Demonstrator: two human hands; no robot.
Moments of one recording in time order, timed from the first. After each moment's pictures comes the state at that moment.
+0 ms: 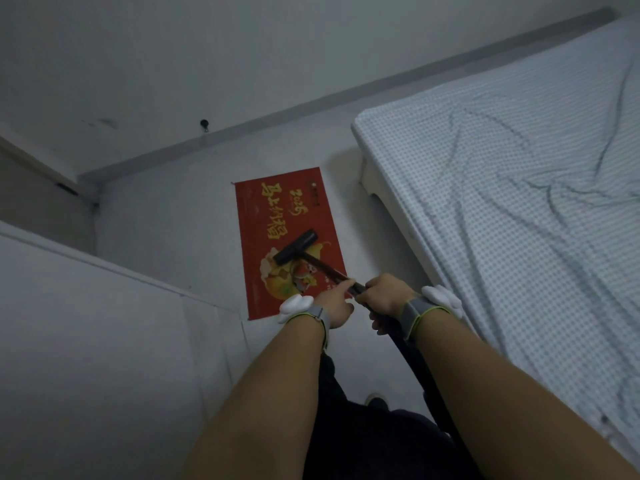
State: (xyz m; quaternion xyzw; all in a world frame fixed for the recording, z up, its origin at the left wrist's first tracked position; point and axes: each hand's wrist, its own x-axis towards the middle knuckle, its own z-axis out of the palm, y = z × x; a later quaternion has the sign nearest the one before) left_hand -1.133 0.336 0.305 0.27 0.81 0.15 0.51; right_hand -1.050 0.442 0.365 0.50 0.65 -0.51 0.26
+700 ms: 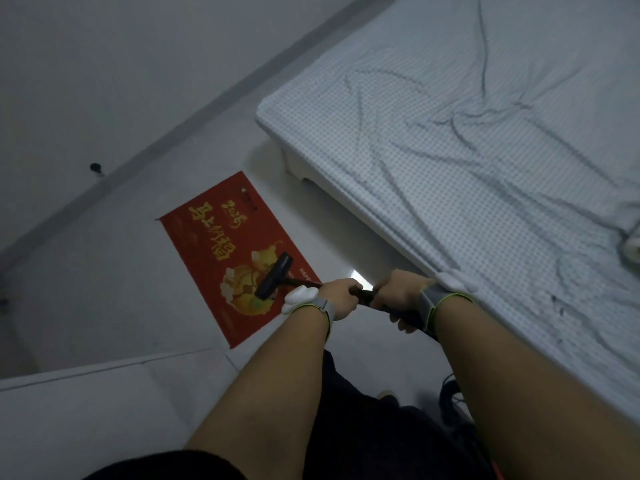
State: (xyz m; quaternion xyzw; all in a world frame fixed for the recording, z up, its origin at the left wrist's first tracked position) left_hand -1.083 0.395 0.313 0.41 0.72 0.05 0.56; right_hand -0.953 0.464 0.380 0.59 0.58 -0.49 0.28
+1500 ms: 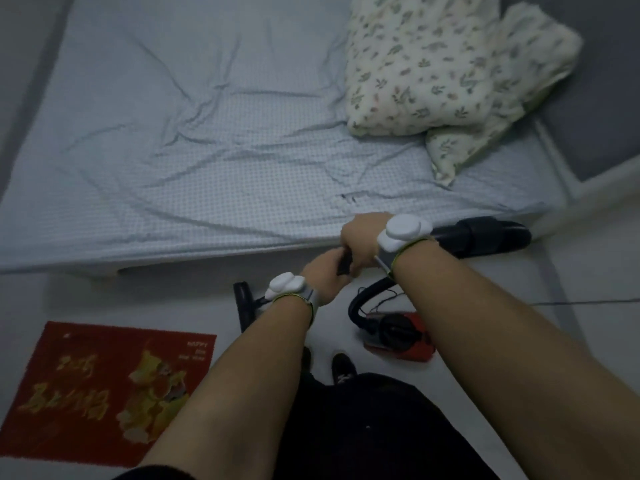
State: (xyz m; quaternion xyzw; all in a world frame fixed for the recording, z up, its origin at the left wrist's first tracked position) left_hand -0.754 0.406 0.353 0.79 0.42 -0.05 0.44; right_hand -0.627 0.410 0.447 0.63 0.70 -0.23 0.25
